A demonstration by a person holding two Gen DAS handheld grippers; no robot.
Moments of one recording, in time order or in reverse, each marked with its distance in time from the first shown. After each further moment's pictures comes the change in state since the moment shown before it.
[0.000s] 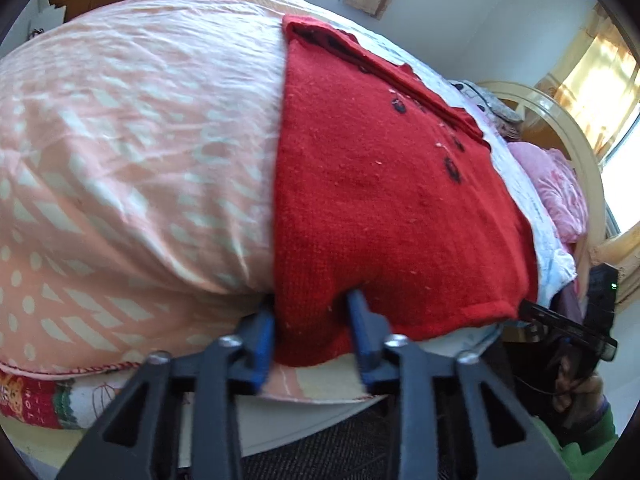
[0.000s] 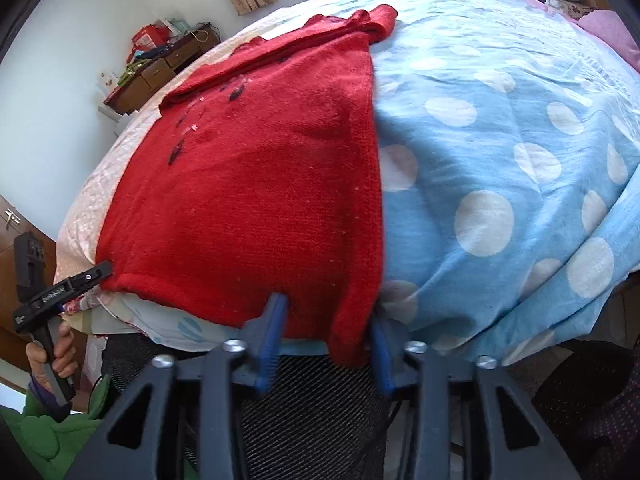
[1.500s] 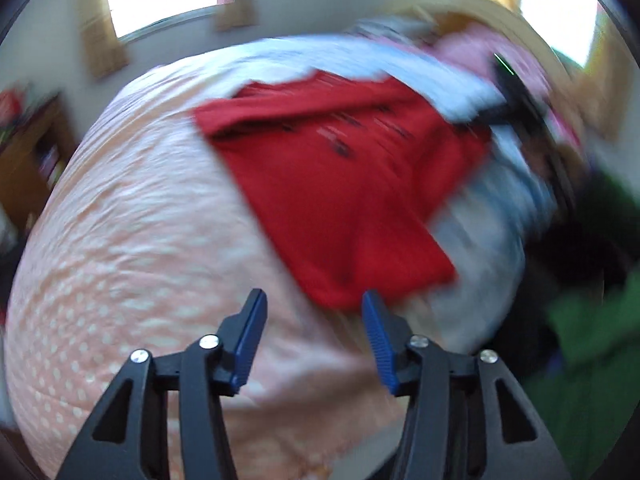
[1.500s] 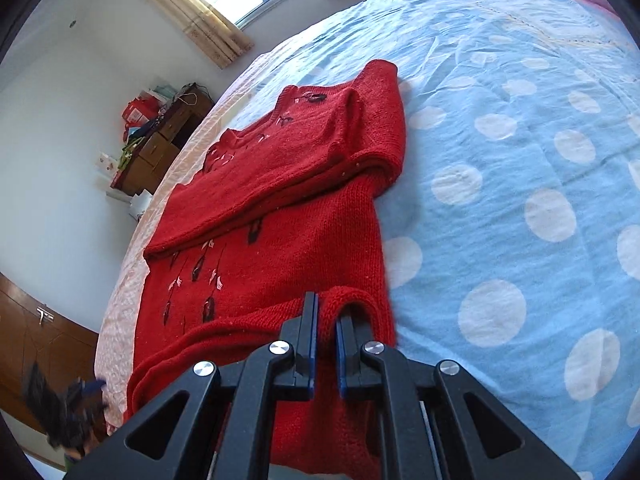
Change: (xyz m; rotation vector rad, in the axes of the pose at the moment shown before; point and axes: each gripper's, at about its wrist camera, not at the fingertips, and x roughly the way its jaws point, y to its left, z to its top) left arm -0.049 -0.028 0.051 0.705 0.031 0.087; right arm 0.048 -0.034 0.170 0.207 -0.107 0.159
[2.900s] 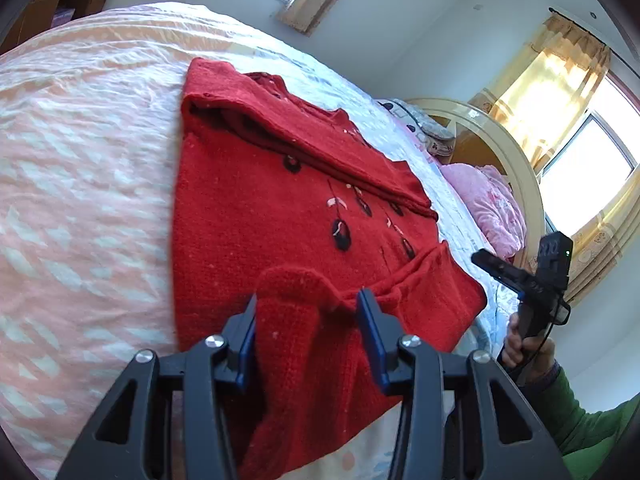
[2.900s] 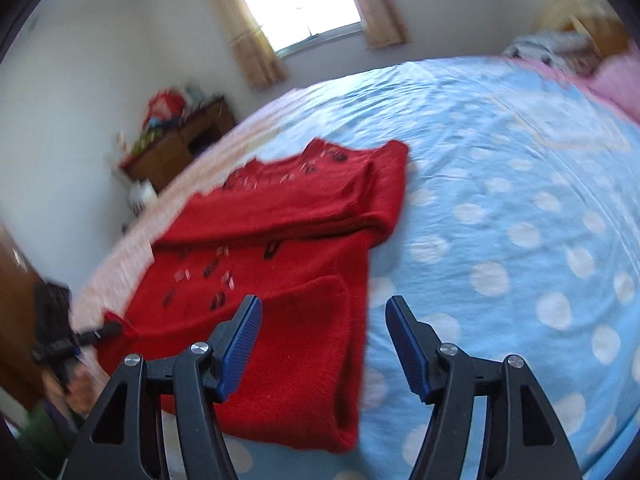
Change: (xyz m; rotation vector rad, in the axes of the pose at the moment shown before) left arm 0.099 0.061 0.050 -0.619 -0.195 -0.341; right arm -0.049 0.026 -0.017 -0.289 -0.173 -0.091
